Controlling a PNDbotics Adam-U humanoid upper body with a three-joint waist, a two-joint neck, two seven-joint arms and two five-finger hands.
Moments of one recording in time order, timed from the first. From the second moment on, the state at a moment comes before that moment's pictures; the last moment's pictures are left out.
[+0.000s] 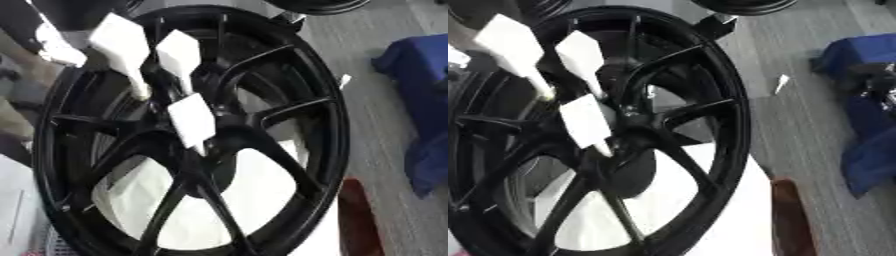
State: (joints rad) left arm -1.13 0.90 -0.32 -1.58 0.01 0.01 -0.91; right arm -0.24 -0.58 -0.22 -1.74 -0.29 -0.19 0.42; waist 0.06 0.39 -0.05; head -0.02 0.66
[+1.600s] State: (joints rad) left arm -0.58 1.10 0.20 -1.18 0.01 0.00 -0.48; right arm -0.20 -0.60 -0.25 -1.74 -0.32 -0.21 0.40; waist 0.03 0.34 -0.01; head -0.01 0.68
